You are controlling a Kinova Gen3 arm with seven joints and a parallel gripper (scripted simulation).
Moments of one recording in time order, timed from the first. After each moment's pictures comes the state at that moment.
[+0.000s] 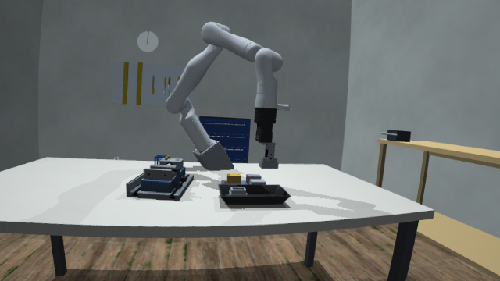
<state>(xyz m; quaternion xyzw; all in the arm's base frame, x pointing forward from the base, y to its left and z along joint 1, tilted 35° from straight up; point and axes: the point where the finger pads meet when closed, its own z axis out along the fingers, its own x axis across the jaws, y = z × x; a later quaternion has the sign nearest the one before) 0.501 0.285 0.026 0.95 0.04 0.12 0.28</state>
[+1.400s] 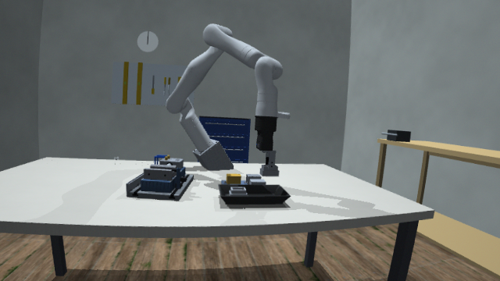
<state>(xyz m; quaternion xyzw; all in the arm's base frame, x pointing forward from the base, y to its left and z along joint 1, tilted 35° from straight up) 0.507 0.274 0.001 0.95 0.04 0.12 0.28</state>
